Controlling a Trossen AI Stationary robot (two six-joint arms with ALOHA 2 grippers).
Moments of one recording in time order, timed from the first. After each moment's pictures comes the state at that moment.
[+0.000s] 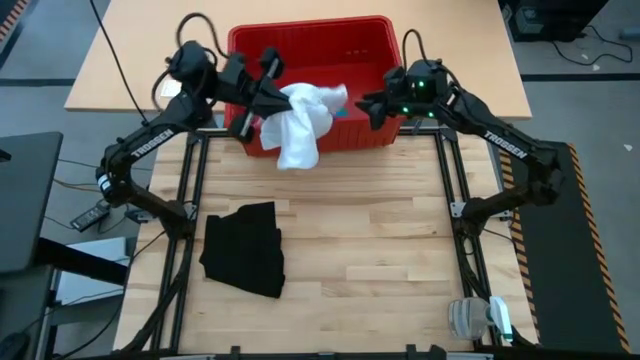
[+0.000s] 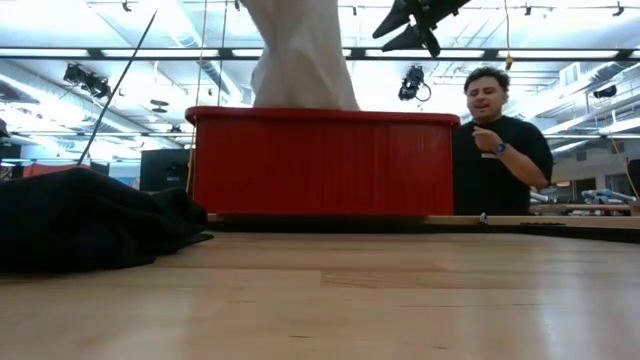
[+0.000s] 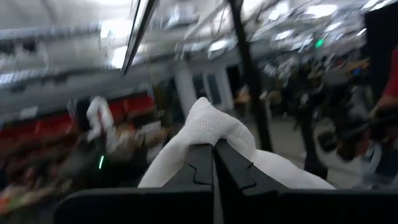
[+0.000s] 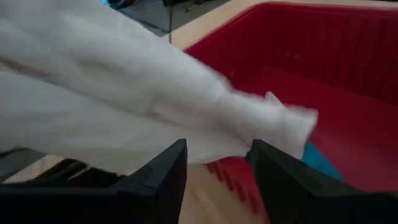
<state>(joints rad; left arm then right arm) 0.56 1.42 1.64 0.29 0.98 -0.12 -0.60 1.36 1.49 -0.51 -0.15 0.25</state>
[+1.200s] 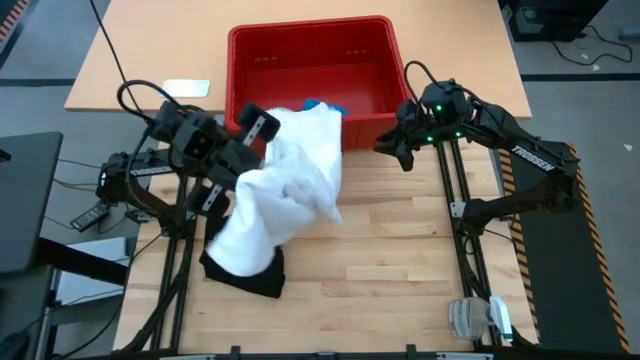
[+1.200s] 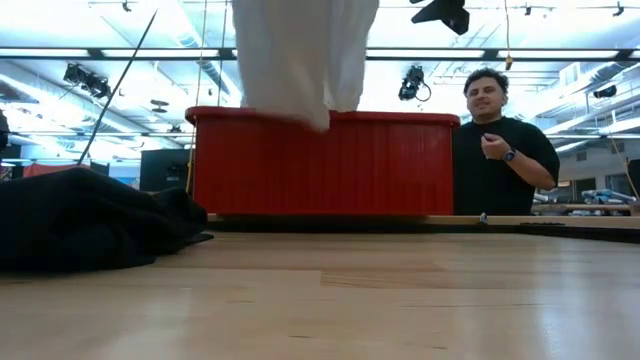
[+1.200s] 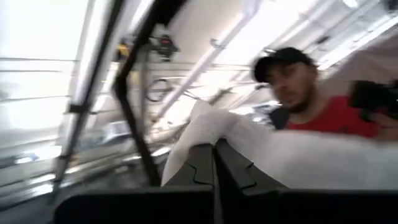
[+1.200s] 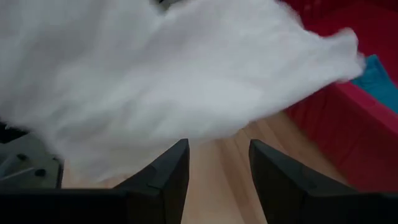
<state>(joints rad) 0.04 1.43 1.64 0.73 0.76 -0.16 -0.45 1.21 1.49 -0.85 -0.31 0.16</state>
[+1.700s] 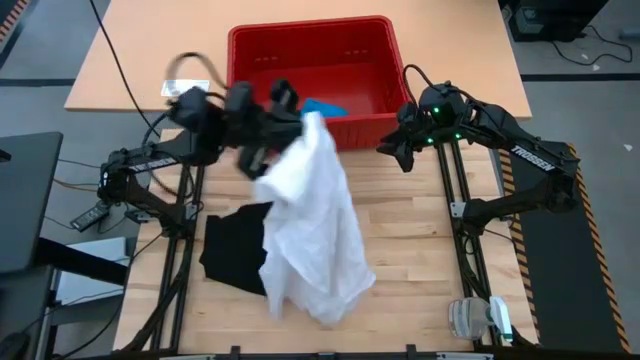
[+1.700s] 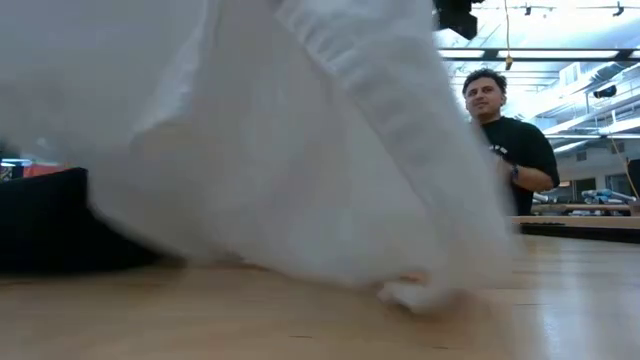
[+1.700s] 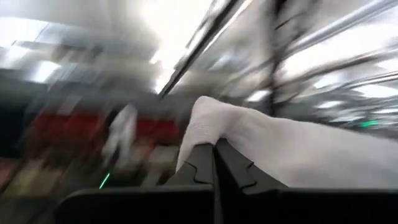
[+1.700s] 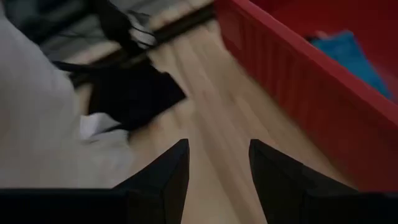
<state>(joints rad) 0.15 1.43 1.64 0.30 0.33 -0.23 -0.45 1.21 1.49 -0.95 -0.21 0.17</state>
